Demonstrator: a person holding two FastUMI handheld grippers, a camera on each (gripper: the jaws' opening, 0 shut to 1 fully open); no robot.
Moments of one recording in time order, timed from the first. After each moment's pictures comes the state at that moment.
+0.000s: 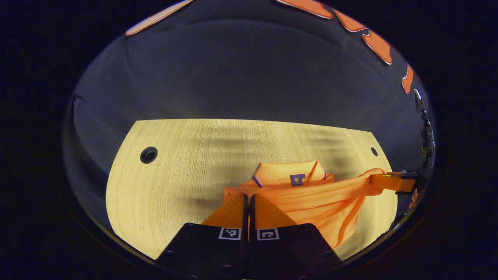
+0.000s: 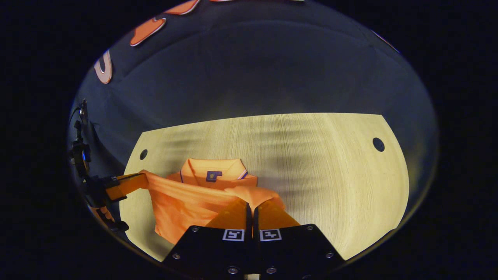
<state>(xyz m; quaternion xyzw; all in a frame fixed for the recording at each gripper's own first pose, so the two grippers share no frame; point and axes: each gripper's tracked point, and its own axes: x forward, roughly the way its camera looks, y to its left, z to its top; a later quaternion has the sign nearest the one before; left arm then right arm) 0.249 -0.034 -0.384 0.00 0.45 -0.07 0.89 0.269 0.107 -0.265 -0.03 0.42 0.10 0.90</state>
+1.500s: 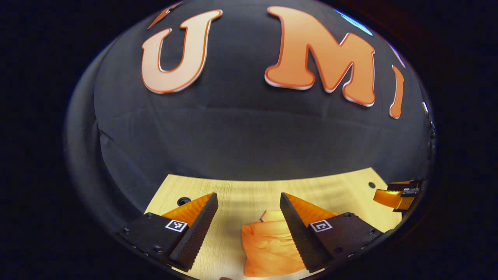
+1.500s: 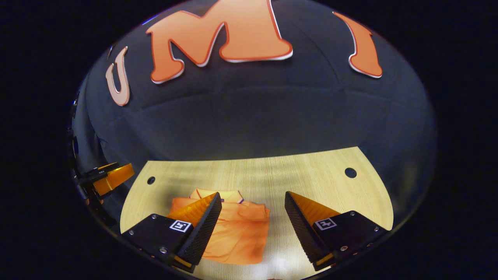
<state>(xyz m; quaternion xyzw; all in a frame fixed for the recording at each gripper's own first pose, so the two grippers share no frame) 0.237 -0.051 -0.203 0.02 0.22 -0.03 0.97 0.216 0.090 -0.115 -0.03 0.23 0.08 0.97</state>
